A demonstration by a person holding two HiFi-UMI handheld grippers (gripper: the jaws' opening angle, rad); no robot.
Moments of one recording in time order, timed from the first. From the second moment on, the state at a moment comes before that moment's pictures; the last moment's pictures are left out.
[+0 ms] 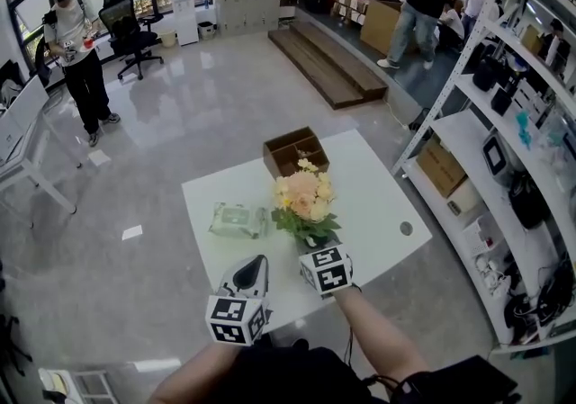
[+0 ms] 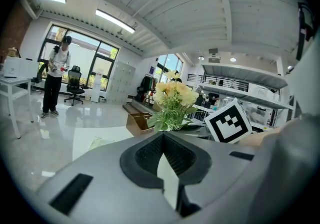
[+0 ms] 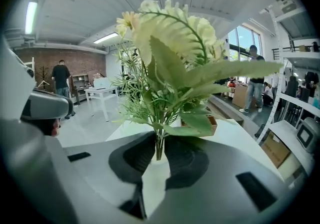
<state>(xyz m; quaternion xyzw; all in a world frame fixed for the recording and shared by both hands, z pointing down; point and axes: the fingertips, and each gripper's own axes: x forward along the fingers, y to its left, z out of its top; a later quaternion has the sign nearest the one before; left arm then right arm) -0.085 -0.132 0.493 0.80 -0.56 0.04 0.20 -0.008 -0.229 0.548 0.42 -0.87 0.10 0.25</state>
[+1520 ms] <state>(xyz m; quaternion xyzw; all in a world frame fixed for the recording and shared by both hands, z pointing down) -0.066 -0.139 0.491 0.81 -0.55 0.04 0.19 0.052 -0.158 0.500 0.45 -0.87 0.16 0.12</state>
